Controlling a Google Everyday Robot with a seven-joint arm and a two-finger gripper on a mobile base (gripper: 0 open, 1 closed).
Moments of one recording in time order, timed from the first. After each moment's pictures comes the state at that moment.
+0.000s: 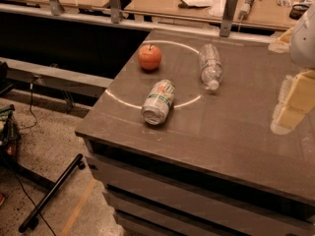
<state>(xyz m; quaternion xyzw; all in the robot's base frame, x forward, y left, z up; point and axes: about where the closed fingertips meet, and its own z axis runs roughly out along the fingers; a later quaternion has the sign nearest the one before) 0.438 -0.216 0.977 -0.60 0.78 -0.04 0.16</state>
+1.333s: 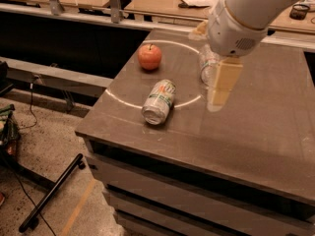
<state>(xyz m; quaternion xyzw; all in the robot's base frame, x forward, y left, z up) 0.511 -0.091 0.959 -0.75 0.63 0.00 0.20</state>
